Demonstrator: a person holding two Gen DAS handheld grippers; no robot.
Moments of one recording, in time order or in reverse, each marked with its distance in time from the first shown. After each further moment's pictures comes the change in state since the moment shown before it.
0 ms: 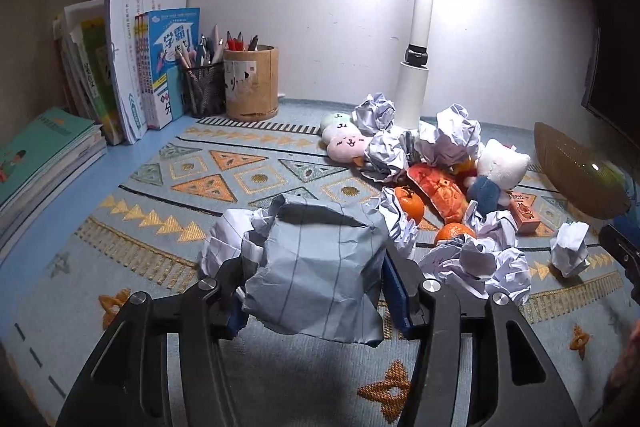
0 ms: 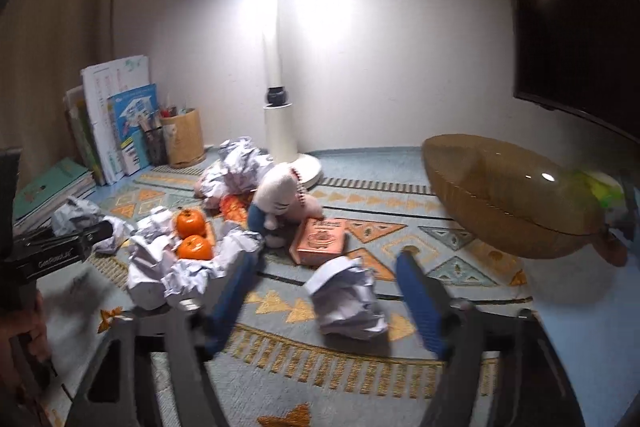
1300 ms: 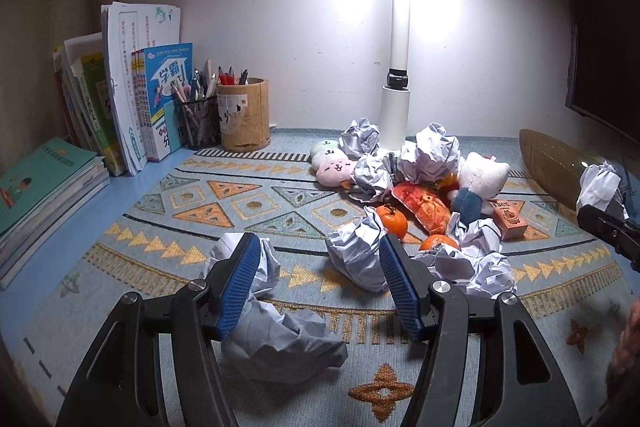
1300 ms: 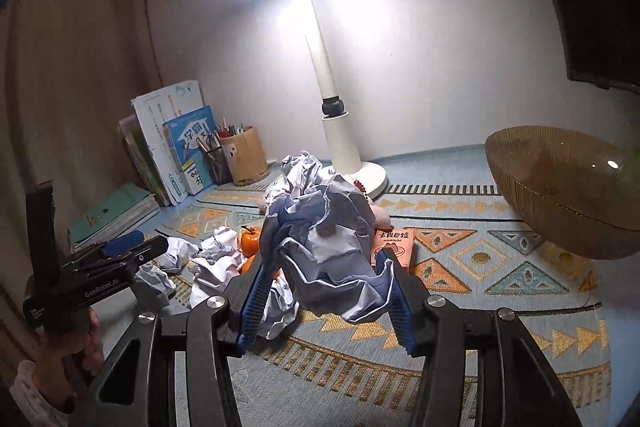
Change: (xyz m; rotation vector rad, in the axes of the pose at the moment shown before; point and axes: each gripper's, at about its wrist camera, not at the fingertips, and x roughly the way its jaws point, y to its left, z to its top) left arm -0.021 -0.011 -0.001 0.063 -0.106 -0.008; right arm 0.003 0.004 0.009 0.036 -0.019 0.318
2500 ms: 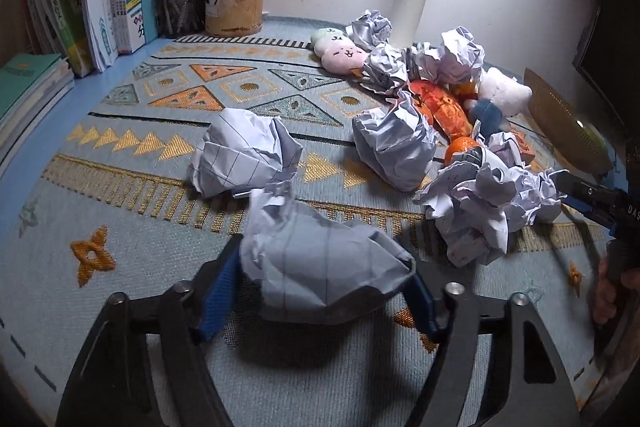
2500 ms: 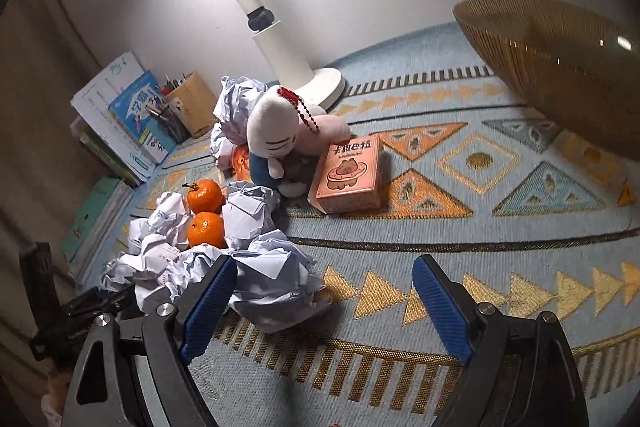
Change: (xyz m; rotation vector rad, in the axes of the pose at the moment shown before) left arm 0.040 0.039 -0.032 -0.060 0.371 -0.129; right arm 0.059 -0.062 -0.020 0.305 0.323 0.029
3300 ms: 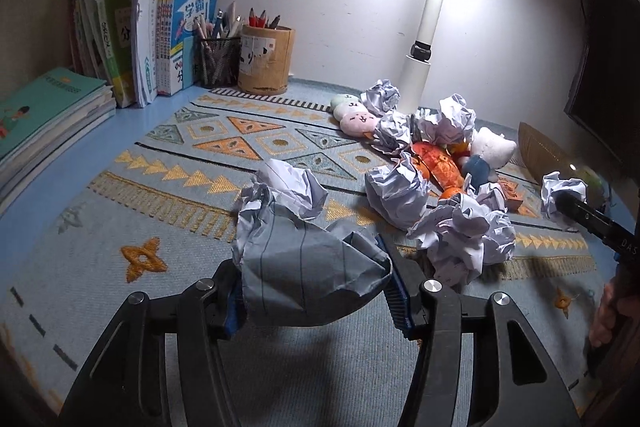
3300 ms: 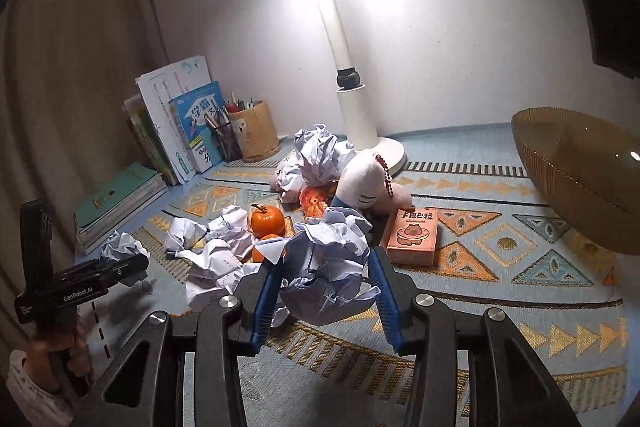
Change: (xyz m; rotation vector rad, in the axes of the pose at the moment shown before) left arm -0.052 0.008 -0.008 -0.046 -0.234 0.029; right arm -0.043 0.069 -0.015 -0.306 -0.225 0.005
